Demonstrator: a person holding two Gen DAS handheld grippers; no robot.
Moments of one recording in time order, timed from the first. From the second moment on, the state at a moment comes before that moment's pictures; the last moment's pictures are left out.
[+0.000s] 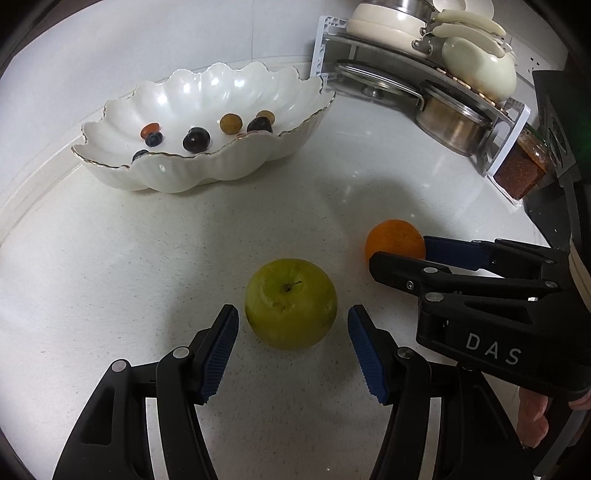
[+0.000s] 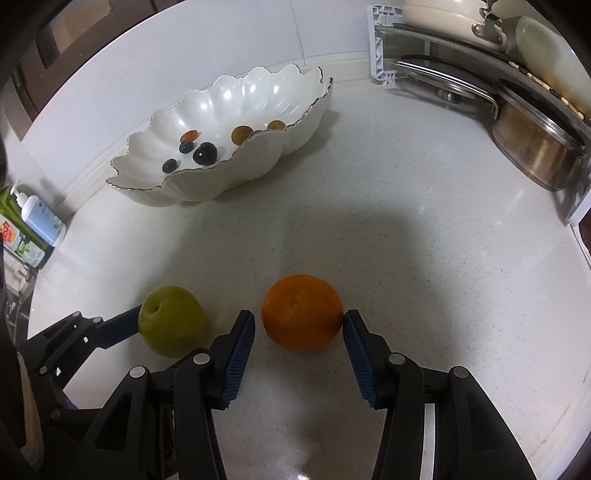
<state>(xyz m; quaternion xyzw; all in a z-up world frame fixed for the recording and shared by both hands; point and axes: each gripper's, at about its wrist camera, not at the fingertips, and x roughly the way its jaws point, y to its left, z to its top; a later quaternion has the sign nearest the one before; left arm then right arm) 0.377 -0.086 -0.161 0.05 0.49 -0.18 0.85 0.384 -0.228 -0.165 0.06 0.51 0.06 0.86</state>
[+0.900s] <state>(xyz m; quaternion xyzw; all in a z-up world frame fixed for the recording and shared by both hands) 0.389 -0.090 -0.168 0.04 0.50 -0.18 0.85 0.388 -0.231 -0.172 0.07 0.51 0.06 0.85</state>
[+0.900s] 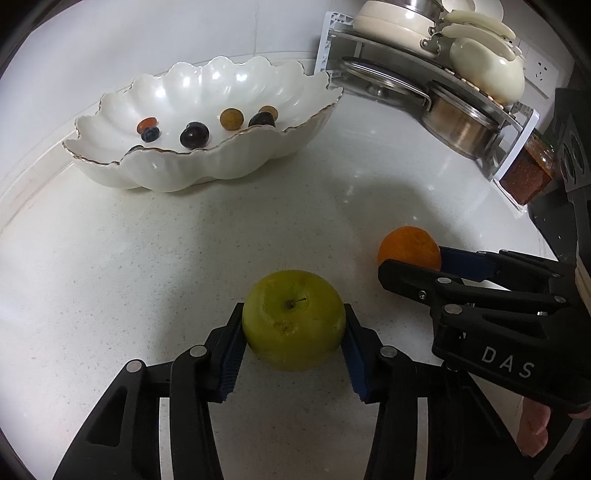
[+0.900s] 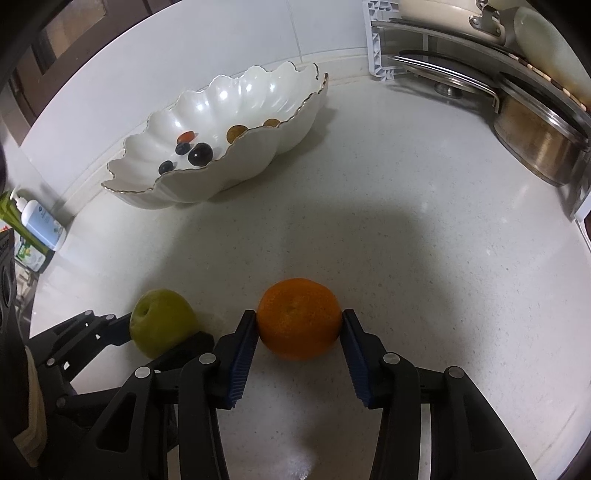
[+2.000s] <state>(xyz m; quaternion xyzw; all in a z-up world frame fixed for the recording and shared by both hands) 0.353 -0.030 -0.102 -0.01 0.44 -0.13 0.89 0.350 -0.201 -0.122 0.05 0.45 0.05 0.89</state>
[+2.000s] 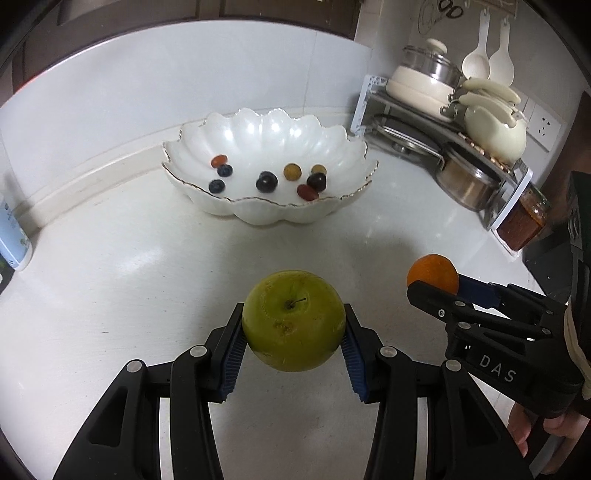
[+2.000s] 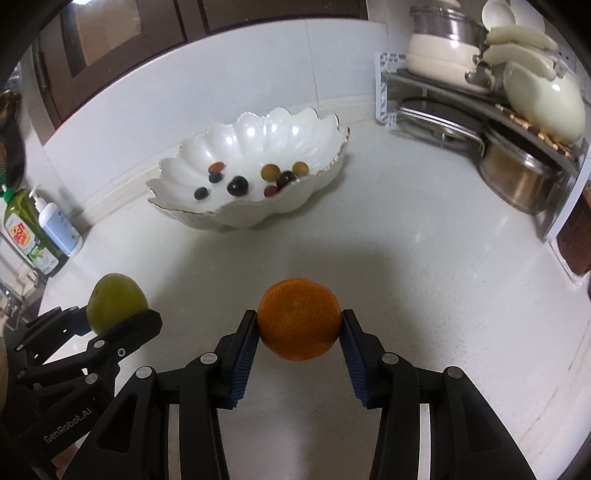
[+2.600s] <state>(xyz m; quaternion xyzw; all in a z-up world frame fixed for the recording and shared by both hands) 0.334 -0.011 -0.056 -0.02 0.39 -0.12 0.91 0.329 -0.179 -0.072 0.05 0.39 0.06 0.92</state>
